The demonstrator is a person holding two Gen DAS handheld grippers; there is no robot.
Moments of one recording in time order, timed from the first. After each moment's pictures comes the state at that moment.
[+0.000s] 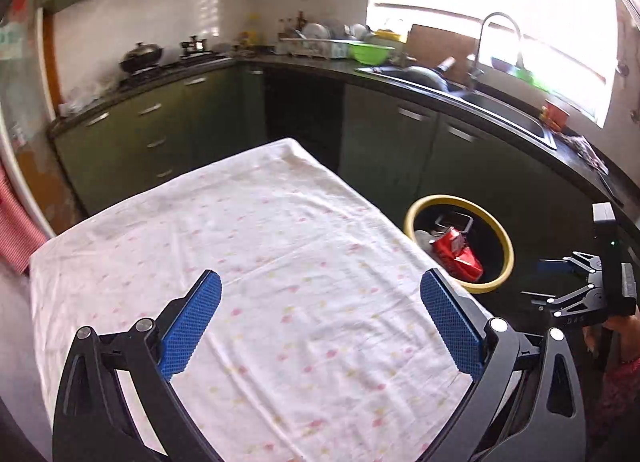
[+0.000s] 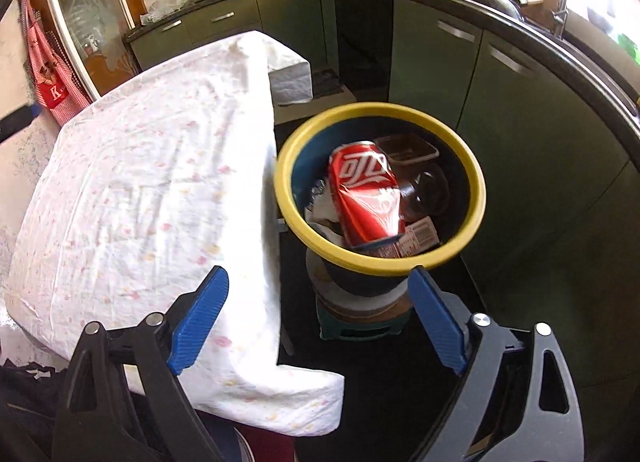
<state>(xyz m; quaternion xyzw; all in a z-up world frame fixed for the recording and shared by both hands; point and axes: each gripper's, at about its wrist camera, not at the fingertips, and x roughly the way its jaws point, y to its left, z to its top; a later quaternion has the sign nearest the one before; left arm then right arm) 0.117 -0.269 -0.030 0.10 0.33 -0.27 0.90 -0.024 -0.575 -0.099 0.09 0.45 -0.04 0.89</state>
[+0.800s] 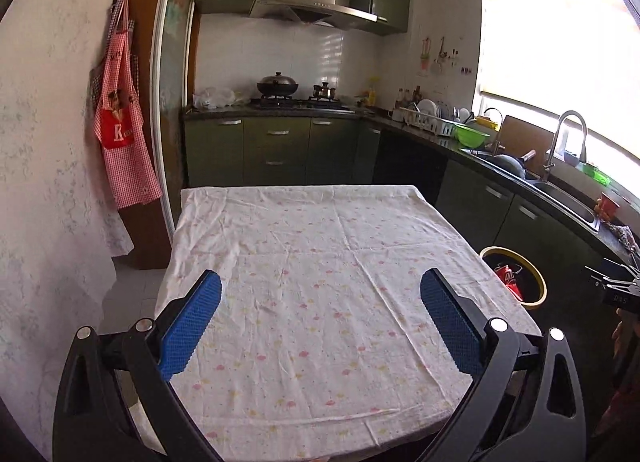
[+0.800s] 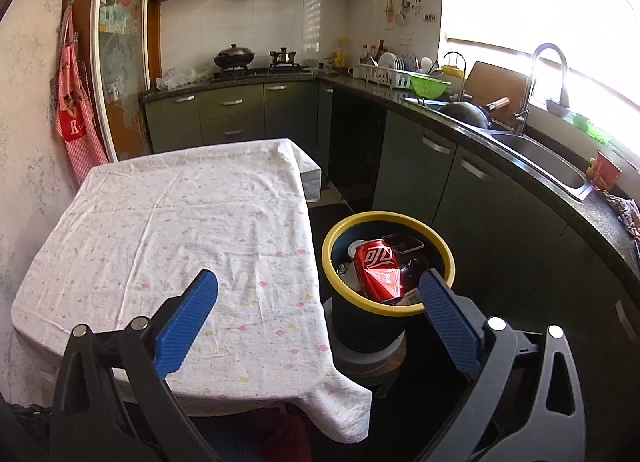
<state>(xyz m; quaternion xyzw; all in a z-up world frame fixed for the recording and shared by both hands) -0.042 -0.056 -0.001 0.00 0.23 -0.11 0.97 -0.115 -0.486 -0.001 0.04 0.29 -0.08 0.95</state>
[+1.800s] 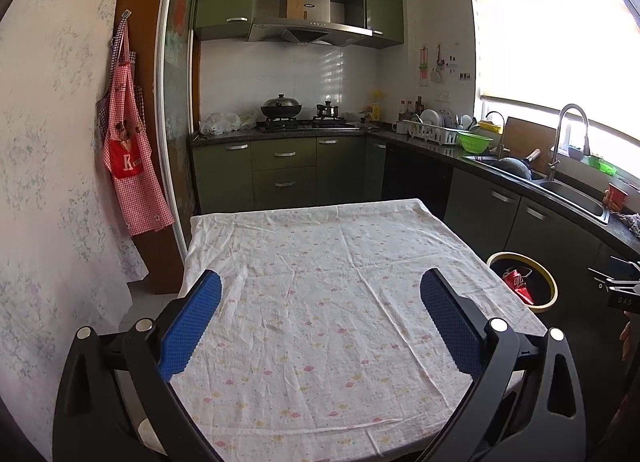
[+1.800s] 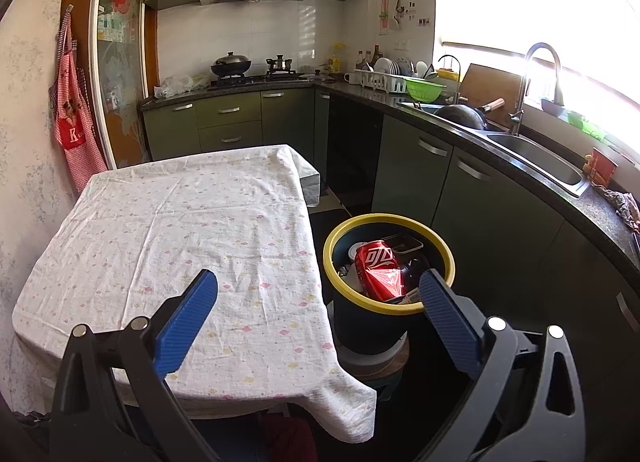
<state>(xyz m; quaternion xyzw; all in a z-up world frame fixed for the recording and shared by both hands) -0.053 -0.075 0.014 0.02 0.20 -0.09 0.97 -0.115 -0.480 -0.007 0.04 0.29 -0.09 0.95</state>
